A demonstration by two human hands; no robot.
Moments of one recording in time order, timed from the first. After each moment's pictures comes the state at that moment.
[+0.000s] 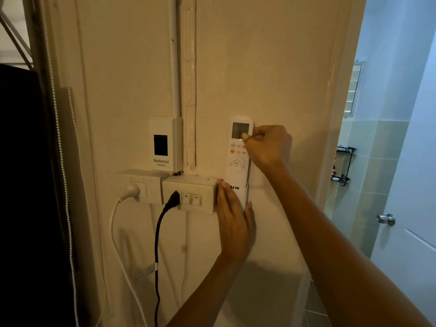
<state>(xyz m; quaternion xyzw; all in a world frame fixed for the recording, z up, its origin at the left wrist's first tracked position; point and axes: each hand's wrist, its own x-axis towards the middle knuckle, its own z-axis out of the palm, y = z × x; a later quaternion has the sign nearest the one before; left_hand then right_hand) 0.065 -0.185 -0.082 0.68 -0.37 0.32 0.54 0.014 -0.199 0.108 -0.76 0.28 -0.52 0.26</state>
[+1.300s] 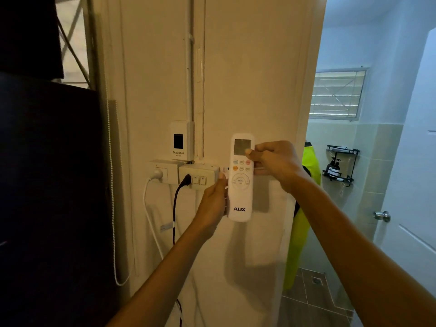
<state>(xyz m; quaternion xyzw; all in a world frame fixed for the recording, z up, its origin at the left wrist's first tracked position) -0.047 -0.026 0.012 0.57 -0.36 -0.14 0.72 -0.131 -0.127 0.101 -0.77 0.15 -0.38 0.49</state>
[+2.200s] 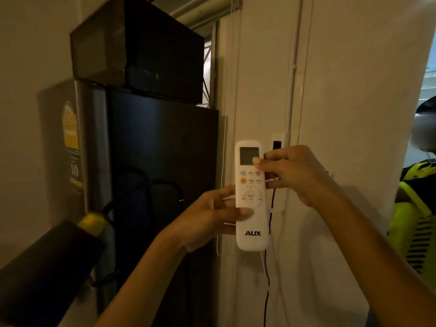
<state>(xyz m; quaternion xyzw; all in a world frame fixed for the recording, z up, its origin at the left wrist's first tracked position) -0.133 0.294 0.035 0.63 -0.40 -0.18 0.64 -0.190 0.128 0.106 -0.80 -0.05 -0.26 0.54</state>
